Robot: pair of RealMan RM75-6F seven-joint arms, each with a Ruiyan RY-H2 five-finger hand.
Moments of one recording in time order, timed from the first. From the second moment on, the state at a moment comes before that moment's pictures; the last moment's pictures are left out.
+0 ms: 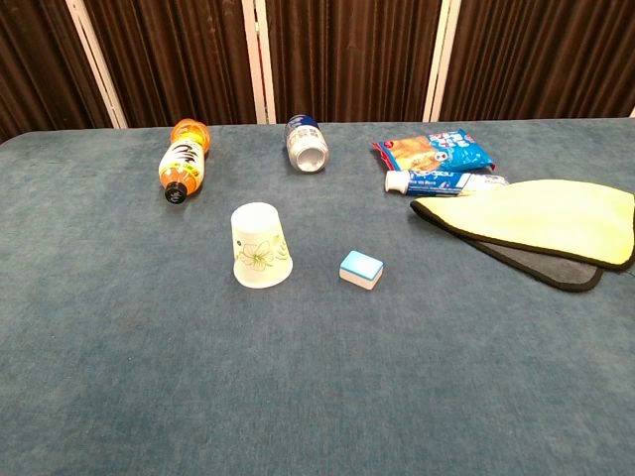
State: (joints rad) left arm -0.11 -1.20 -0.01 -1.52 1.61 1.52 0.03; right arm 0.11 -1.22 0.03 -1.51 -1.64 1.51 -0.08
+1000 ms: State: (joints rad) left arm -0.38 -1.42 -0.19 -1.59 1.49 1.24 0.31; right arm 0.12 -1.20 0.03 -1.52 -1.59 1.47 -0.05
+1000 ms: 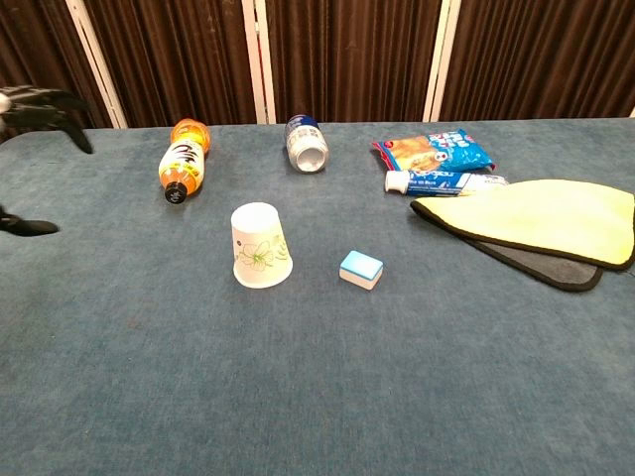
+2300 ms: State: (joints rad) left arm -0.73 -1.86 -0.27 -1.28 1.25 1.03 0.68; right arm 0.10 -1.11 0.03 -1.56 -1.56 1.48 0.05
